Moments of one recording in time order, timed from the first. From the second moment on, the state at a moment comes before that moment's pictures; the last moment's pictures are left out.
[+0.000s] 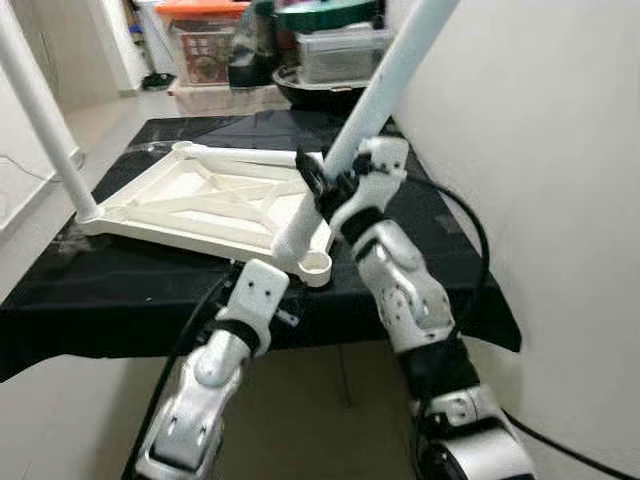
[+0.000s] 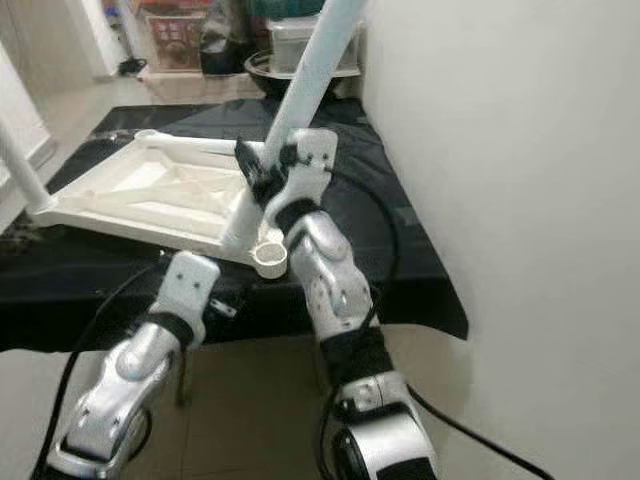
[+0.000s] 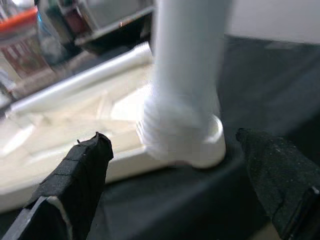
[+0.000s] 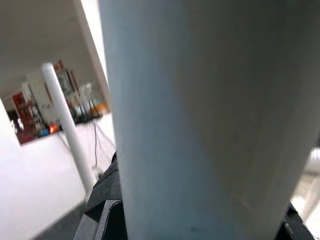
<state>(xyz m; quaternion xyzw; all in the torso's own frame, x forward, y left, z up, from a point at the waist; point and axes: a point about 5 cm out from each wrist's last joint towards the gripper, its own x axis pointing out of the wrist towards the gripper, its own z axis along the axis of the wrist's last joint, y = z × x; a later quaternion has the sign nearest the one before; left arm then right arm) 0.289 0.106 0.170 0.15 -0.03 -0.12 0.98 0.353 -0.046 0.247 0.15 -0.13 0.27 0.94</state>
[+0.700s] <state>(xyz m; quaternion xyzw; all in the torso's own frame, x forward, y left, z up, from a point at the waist) 0.304 0.097 0.154 0.15 -0.01 -0.14 0.98 0.337 -0.048 0.250 0.15 -0.11 0.30 0.94</state>
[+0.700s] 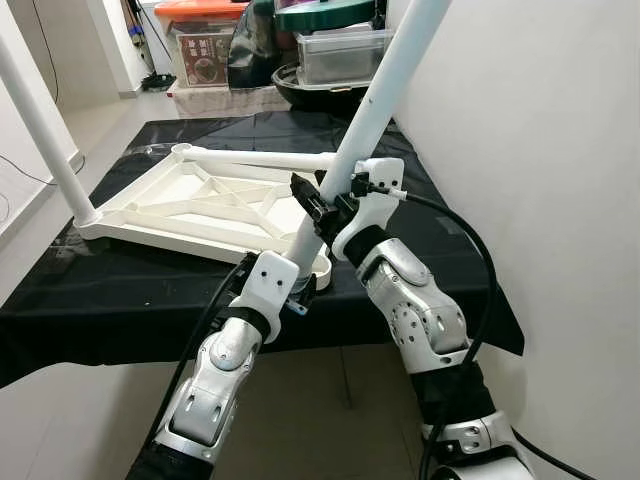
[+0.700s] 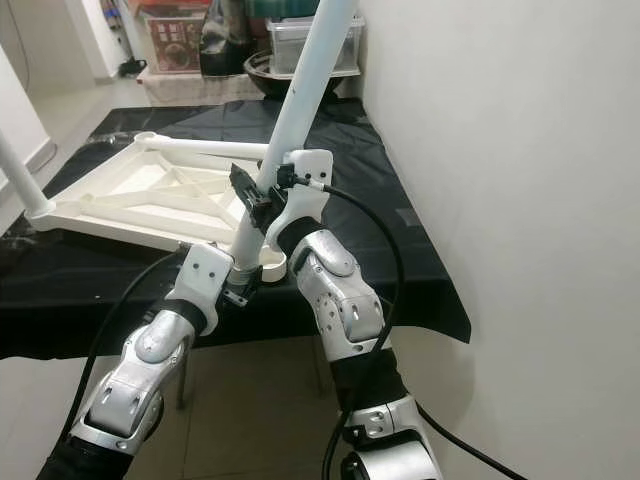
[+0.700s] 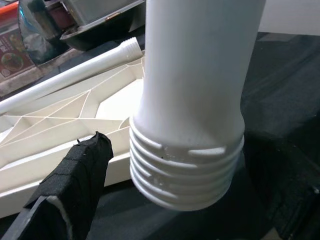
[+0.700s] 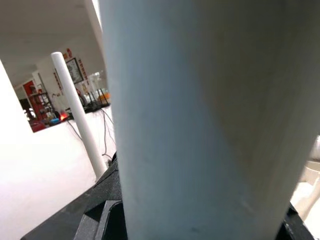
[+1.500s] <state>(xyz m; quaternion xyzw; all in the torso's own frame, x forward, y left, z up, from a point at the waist) 0.307 0.087 0.154 0.14 -0.03 -0.16 0.98 0.322 -0.040 0.250 0.16 -0.09 0.33 0.93</state>
